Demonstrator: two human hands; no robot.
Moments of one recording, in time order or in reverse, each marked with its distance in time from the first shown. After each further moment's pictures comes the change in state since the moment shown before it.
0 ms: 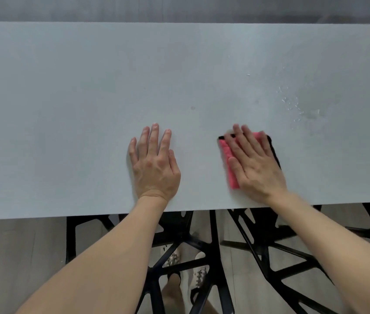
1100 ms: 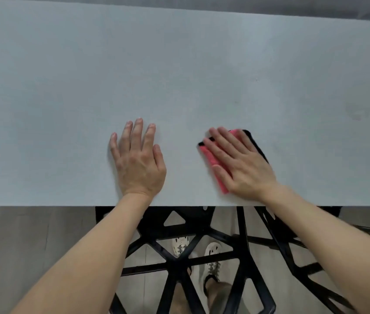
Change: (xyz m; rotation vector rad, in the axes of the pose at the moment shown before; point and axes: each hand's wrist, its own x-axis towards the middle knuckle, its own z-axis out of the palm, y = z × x) left_hand 0.007 -0.118 -0.046 0.101 -0.019 -0.054; right_hand 0.045 -0.109 0.001 -0.025 -0.043 -0.271
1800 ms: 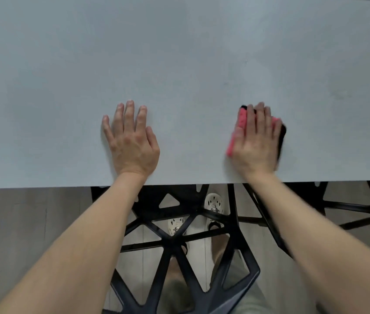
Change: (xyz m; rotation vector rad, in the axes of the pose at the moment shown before) left_hand -0.001 0.004 0.000 0.048 -0.036 -0.004; right_hand -0.019 0.008 0.018 -0.015 0.187 0.672
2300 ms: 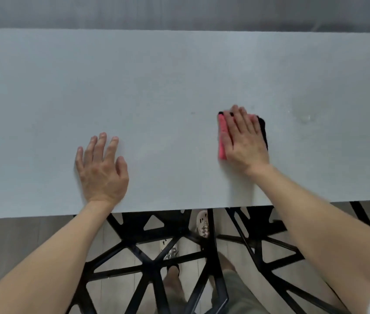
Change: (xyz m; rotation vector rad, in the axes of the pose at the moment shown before) left_hand 0.004 -0.002 -0.001 0.005 -0.025 -0.023; right_hand 0.081 0.074 -0.018 0.060 -0.158 -0.148
